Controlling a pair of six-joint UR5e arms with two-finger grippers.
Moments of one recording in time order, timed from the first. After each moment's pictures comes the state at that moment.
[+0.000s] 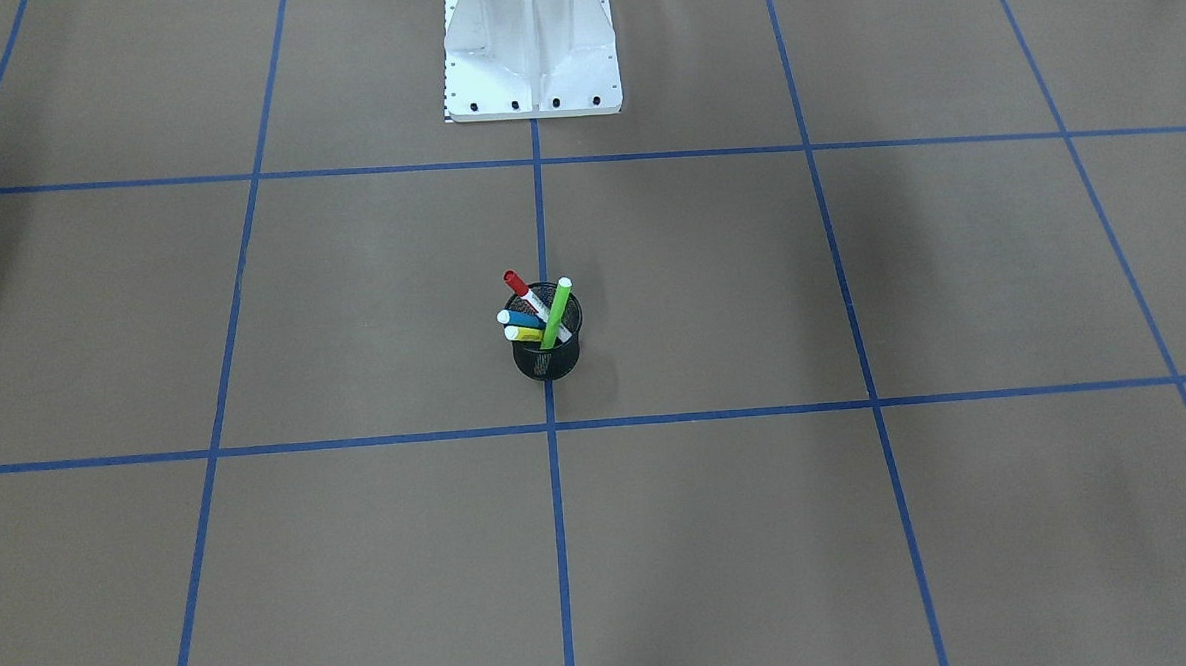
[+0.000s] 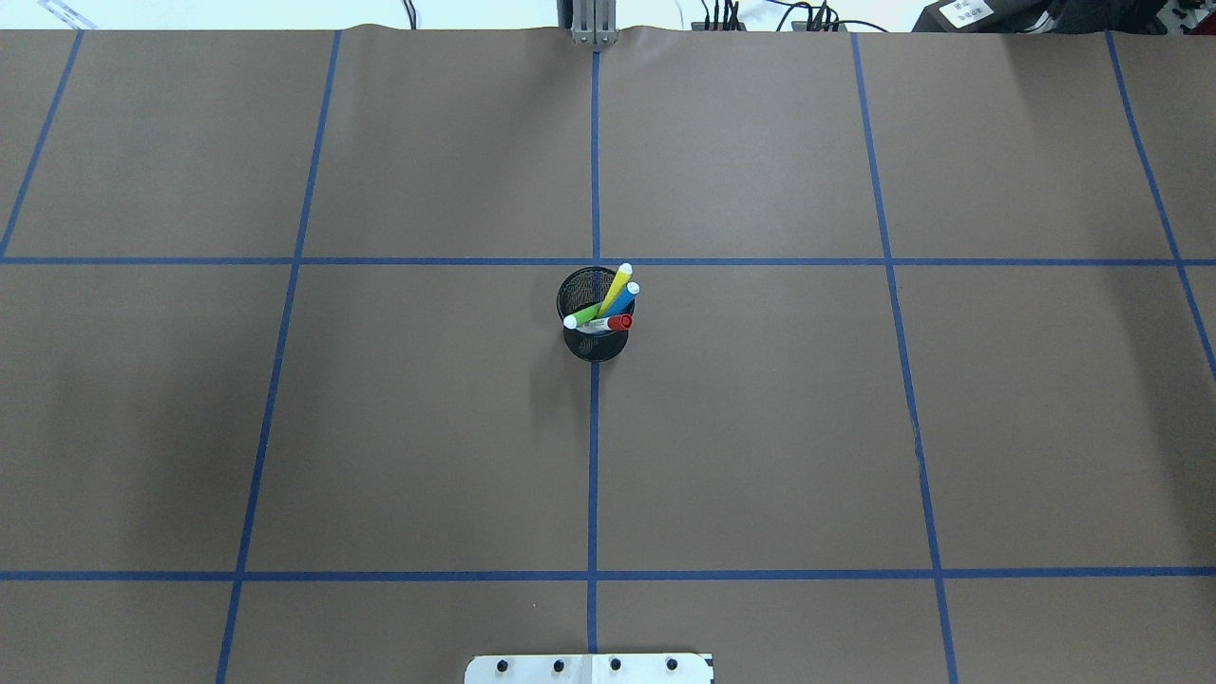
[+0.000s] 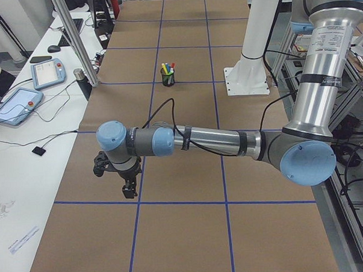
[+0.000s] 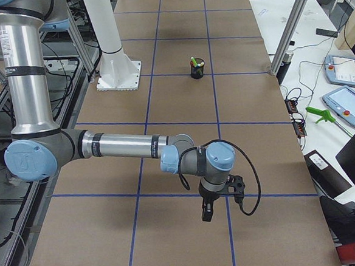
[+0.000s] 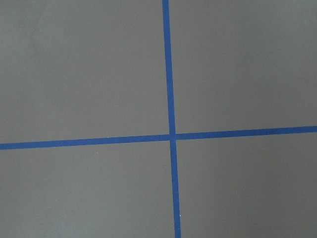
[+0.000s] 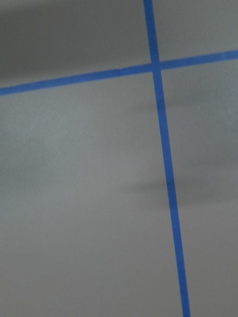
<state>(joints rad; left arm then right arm) -1.56 -1.77 -1.50 -1.44 -2.35 0.06 1.59 -1.54 1.49 -1.57 2.18 0.04</state>
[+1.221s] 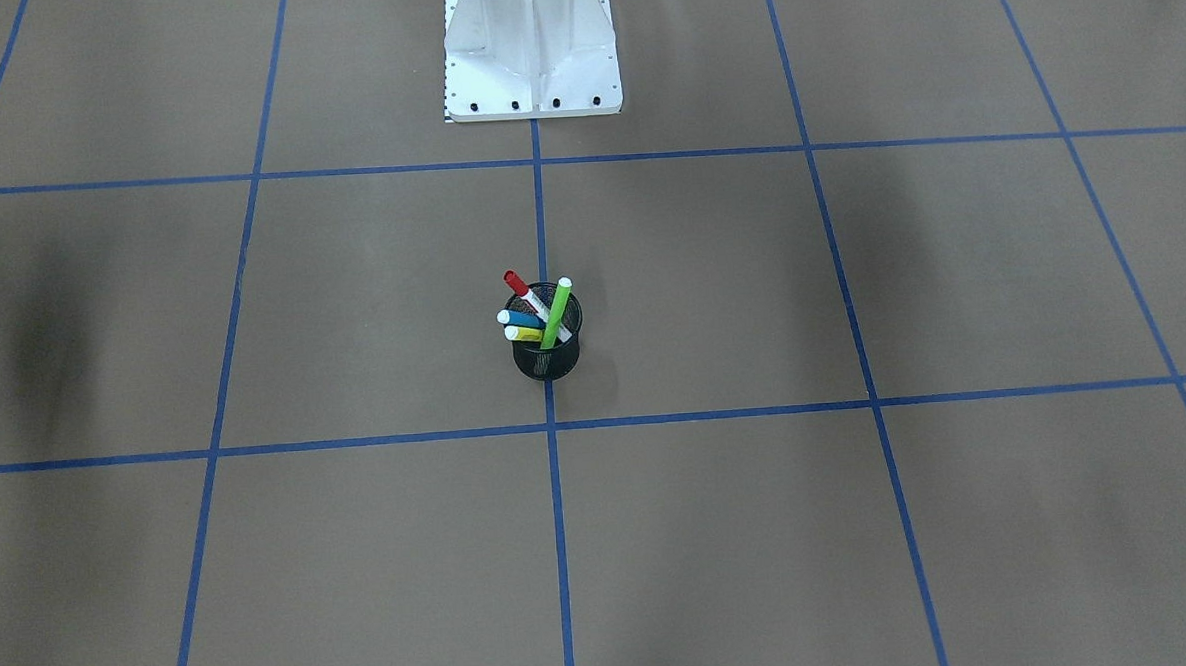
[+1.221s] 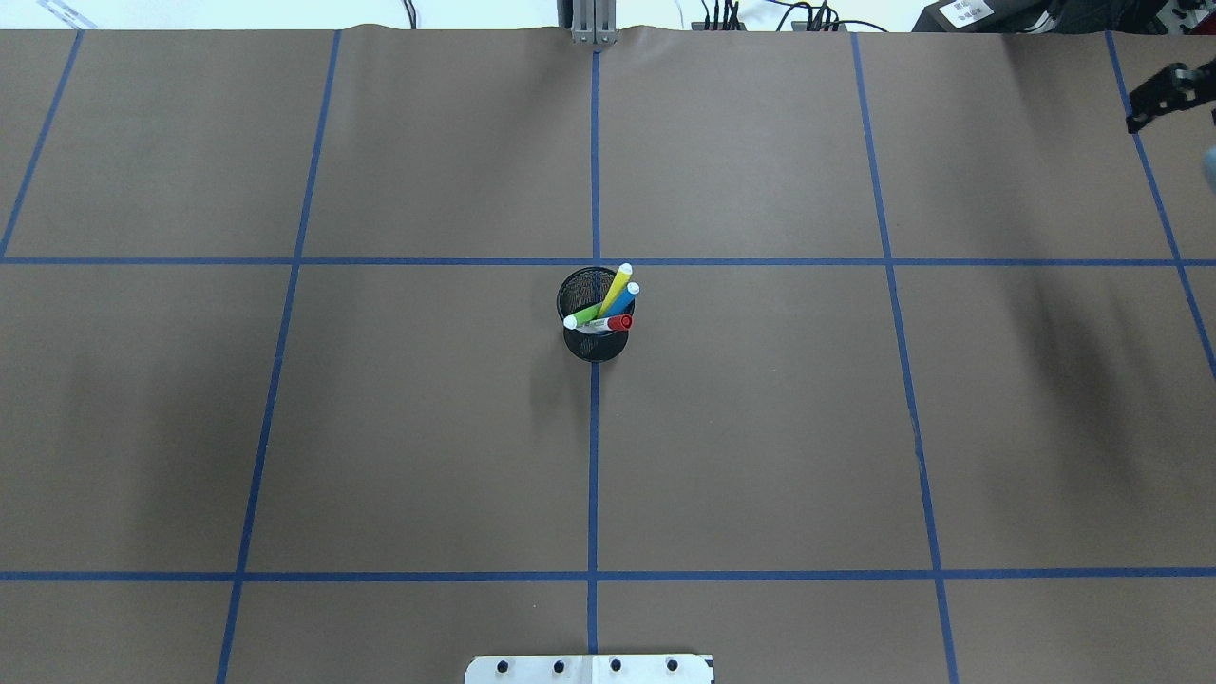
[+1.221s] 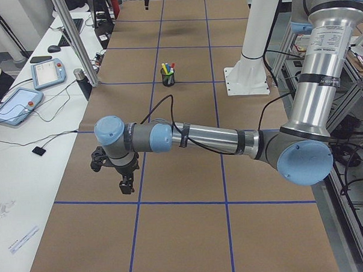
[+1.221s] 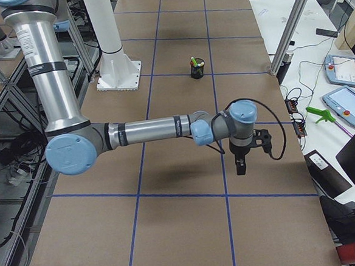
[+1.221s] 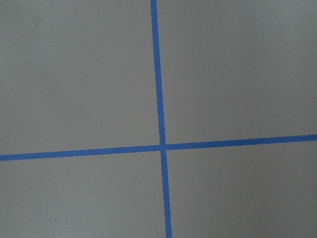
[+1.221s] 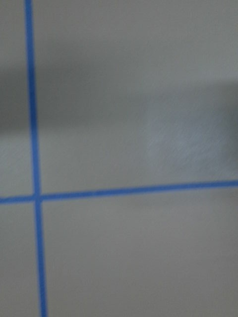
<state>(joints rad) -1.56 -1.78 -1.51 -1.45 -2.35 0.05 1.31 -1.18 1.45 -1.45 2.14 0.44</state>
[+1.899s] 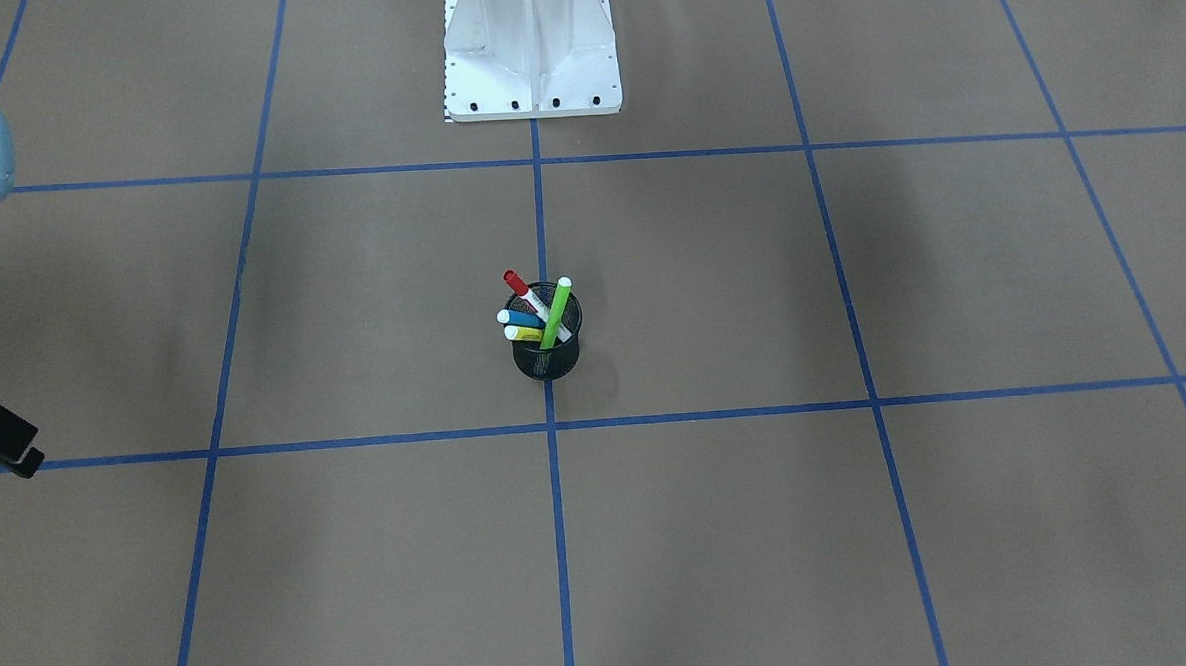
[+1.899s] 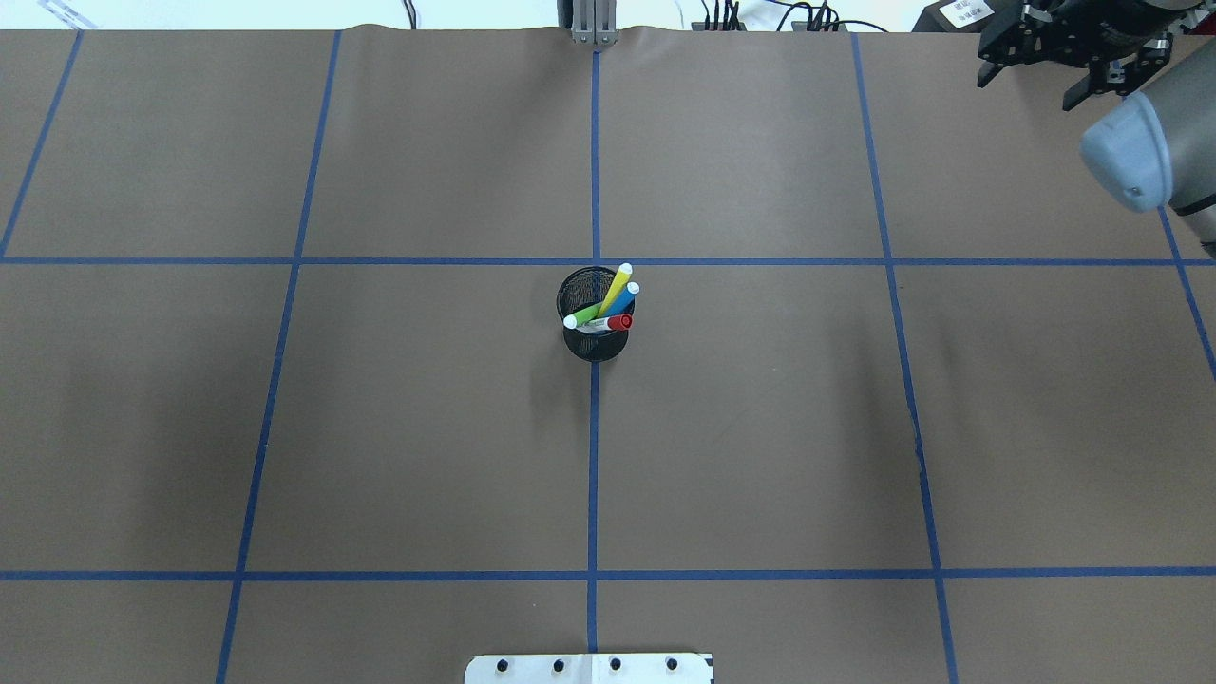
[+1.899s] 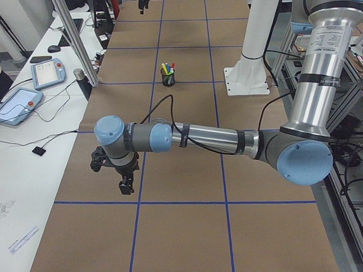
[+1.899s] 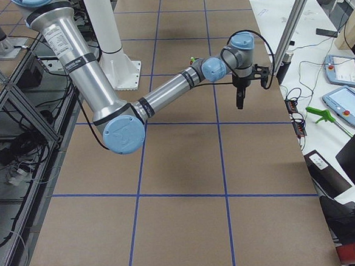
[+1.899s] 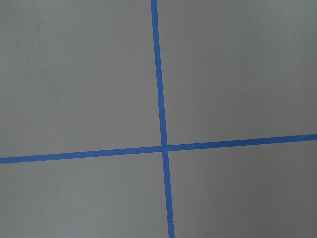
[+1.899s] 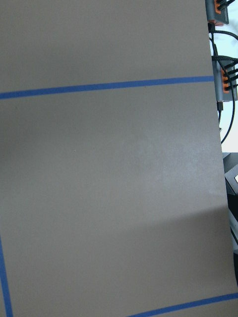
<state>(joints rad) -1.56 -1.78 -1.51 -1.44 -2.34 0.06 1.18 -1.08 1.67 -1.58 2.19 0.99</state>
